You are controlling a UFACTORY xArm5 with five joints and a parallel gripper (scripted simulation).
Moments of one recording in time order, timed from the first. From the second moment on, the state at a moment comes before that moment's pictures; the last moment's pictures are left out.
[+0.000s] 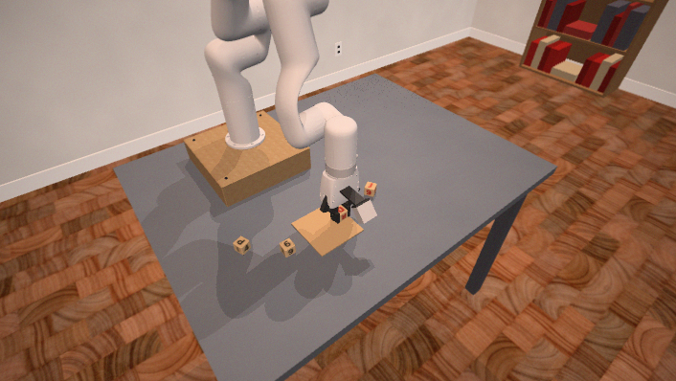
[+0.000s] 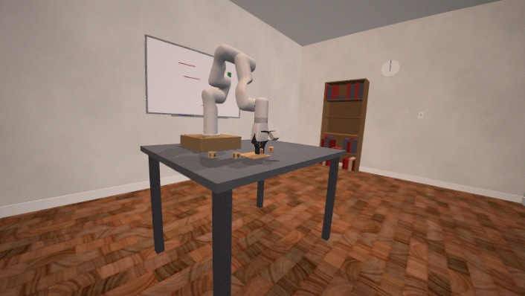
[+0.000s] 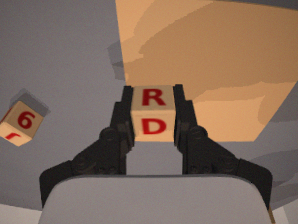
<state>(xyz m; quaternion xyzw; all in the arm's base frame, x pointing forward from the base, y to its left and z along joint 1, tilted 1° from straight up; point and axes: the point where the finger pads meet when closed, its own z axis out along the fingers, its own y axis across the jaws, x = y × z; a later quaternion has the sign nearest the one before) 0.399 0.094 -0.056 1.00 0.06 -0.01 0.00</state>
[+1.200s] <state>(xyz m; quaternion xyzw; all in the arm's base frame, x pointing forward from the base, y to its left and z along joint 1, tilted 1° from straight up) 0.399 0.094 -0.056 1.00 0.06 -0.01 0.00</state>
